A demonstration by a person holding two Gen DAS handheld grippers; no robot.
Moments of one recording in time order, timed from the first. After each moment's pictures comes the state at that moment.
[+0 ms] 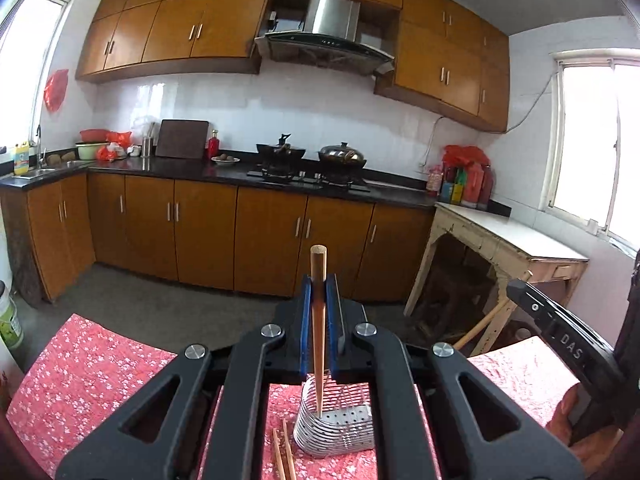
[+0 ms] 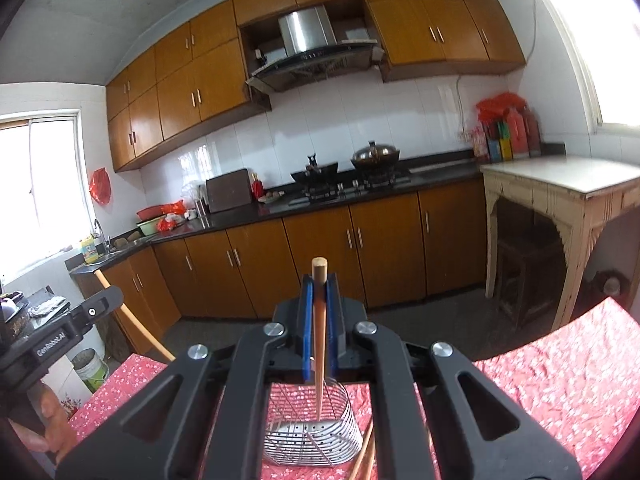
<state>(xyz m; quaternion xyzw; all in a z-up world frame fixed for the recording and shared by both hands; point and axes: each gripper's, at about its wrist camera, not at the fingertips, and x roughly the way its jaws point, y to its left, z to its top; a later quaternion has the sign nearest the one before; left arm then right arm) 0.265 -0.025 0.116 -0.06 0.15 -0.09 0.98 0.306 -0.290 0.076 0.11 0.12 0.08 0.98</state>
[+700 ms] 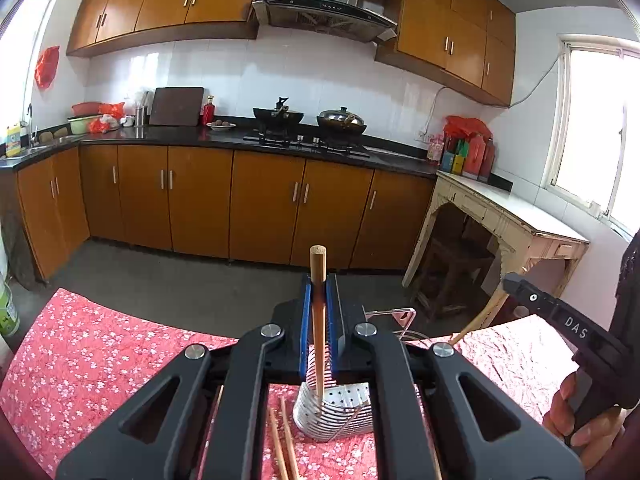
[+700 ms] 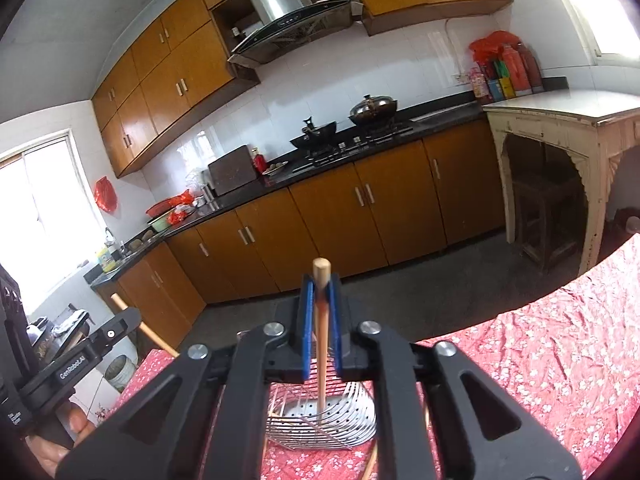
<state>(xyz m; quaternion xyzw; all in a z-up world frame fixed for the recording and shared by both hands) 0.292 -0.027 0.093 -0.06 0.21 -0.09 0.97 0.336 -0.310 0.035 0.18 0.18 0.10 0.96</state>
